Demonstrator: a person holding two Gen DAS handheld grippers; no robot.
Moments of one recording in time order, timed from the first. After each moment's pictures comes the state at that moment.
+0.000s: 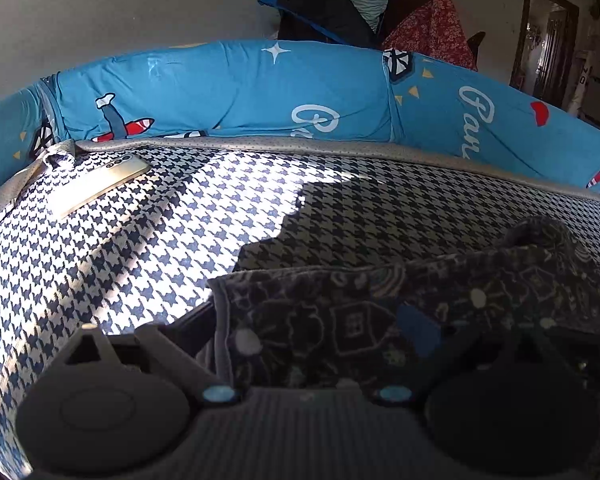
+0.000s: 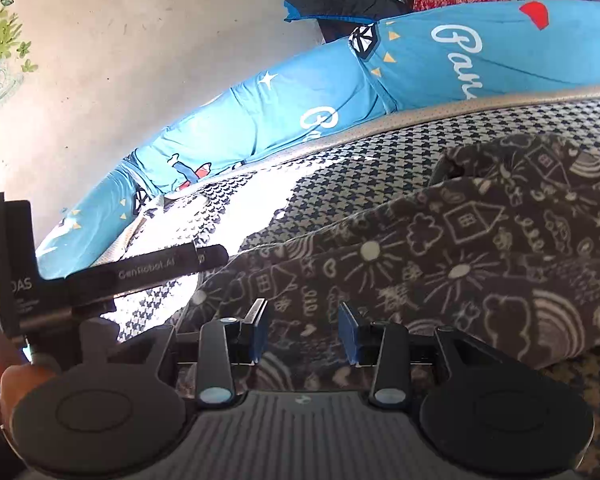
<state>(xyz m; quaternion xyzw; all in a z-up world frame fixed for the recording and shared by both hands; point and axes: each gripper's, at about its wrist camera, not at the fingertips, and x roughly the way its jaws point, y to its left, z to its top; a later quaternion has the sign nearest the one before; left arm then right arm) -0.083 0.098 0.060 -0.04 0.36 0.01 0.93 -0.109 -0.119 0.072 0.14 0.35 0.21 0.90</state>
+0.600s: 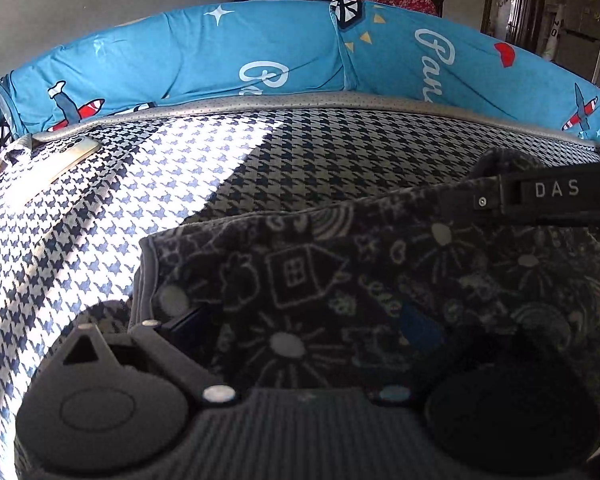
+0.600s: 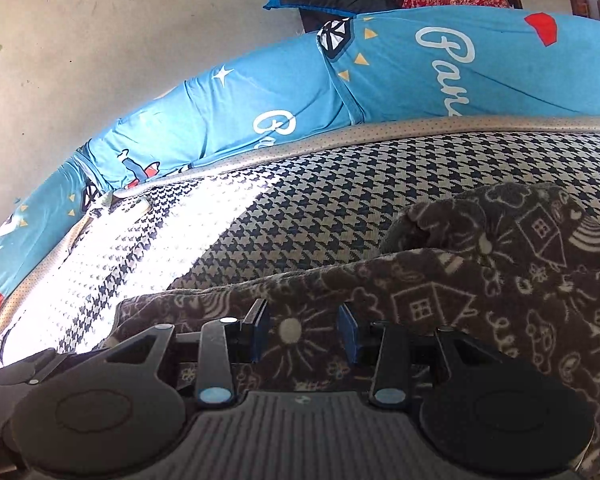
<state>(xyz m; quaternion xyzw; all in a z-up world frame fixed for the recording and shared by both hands) -0.080 0.067 0.033 0.00 0.41 -0.03 0.91 -0.028 -0.130 0.061 0.09 0.37 0.18 0.90</state>
